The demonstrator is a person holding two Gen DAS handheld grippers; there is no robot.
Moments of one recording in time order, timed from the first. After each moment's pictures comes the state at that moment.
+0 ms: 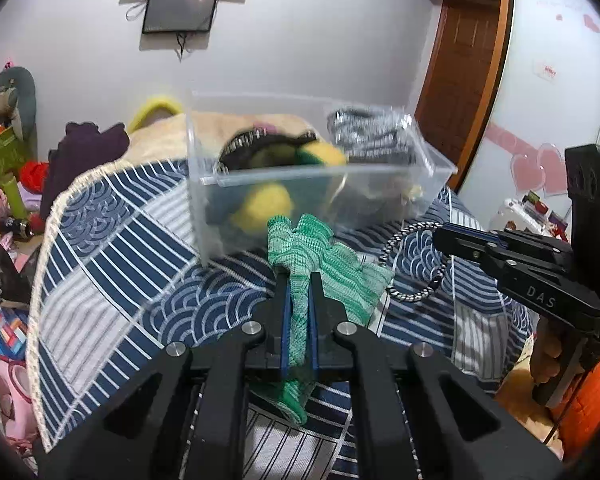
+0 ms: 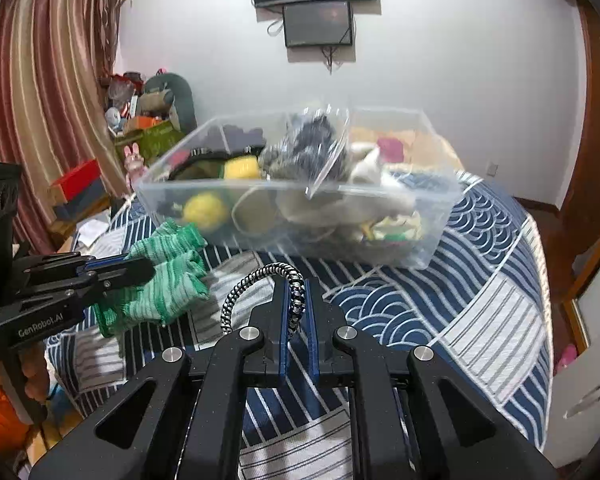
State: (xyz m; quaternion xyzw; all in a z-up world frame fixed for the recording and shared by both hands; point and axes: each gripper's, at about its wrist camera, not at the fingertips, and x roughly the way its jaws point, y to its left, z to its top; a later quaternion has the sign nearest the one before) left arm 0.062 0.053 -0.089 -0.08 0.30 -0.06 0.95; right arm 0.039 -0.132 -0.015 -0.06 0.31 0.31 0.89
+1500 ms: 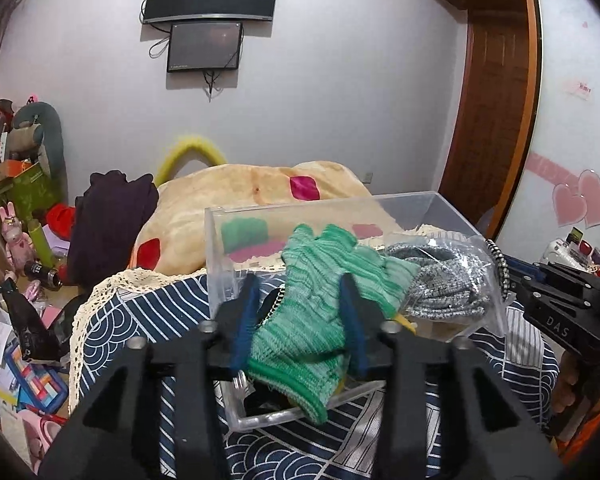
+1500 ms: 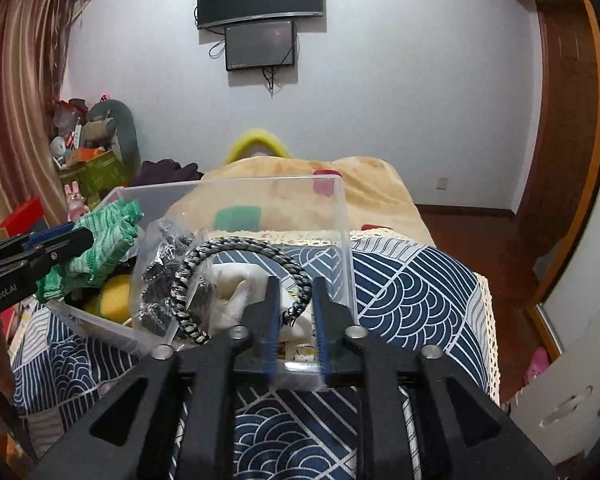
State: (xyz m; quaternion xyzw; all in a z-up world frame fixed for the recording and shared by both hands) left arm 0.148 0.067 -0.043 -0.05 0.25 0.01 0.97; right arm 0.111 -0.147 0.014 -0.05 0.29 0.22 0.93
